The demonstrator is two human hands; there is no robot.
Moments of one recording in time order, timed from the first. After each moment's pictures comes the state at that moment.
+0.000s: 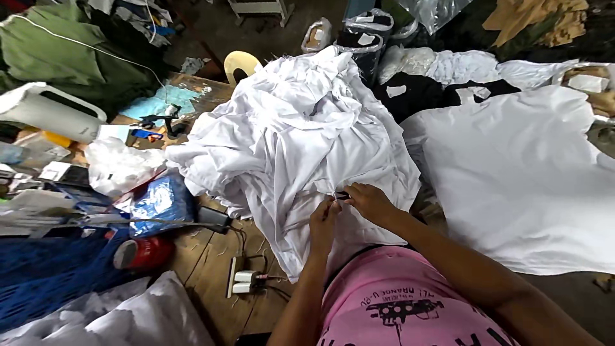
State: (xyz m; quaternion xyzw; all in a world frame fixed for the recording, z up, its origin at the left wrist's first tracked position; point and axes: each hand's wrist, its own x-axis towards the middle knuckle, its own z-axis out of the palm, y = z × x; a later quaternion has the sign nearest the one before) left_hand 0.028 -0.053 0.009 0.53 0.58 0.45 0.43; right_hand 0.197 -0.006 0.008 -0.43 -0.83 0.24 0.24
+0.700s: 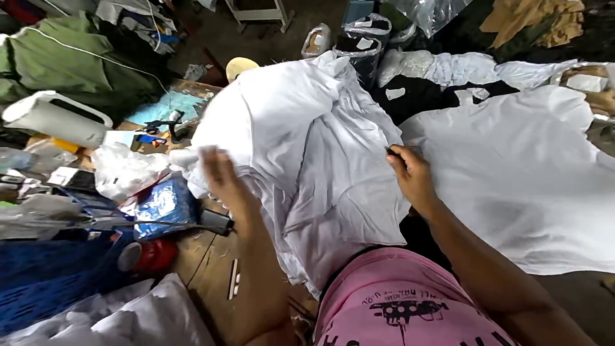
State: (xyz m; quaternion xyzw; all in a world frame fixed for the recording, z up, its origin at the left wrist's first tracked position) left_hand -0.076 0.029 0.116 0.49 0.55 0.64 0.20; right_hand 0.261 0.007 0.057 -0.52 -0.67 0.17 0.51
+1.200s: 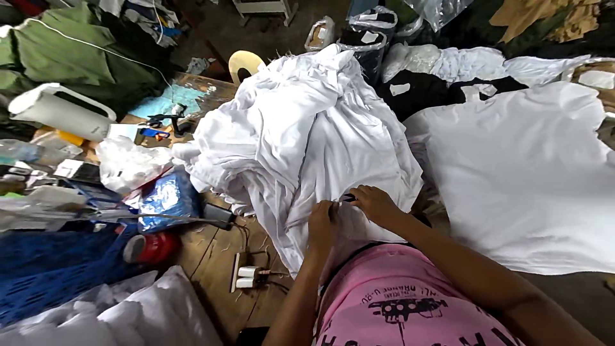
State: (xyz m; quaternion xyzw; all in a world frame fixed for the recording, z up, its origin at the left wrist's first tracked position) left_hand 0.023 -0.057 0.011 0.70 0.64 0.25 0.18; right_hand 0.205 -0.016 -0.001 -0.45 -0.83 0.28 0.19
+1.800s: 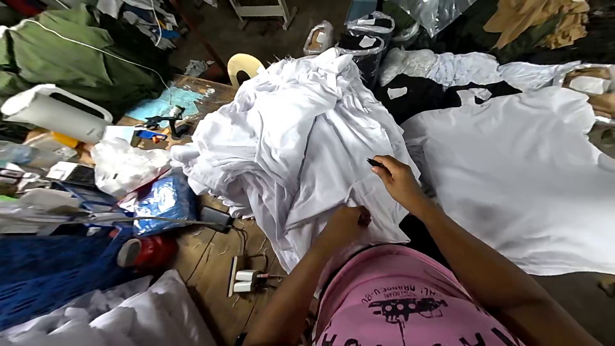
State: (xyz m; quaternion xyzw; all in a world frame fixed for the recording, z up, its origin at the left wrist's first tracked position) left_hand 0.058 -0.030 0.062 0.77 0.47 -0.03 0.43; right_hand 0.246 0.013 0.041 -0.52 -0.71 0.25 0.41
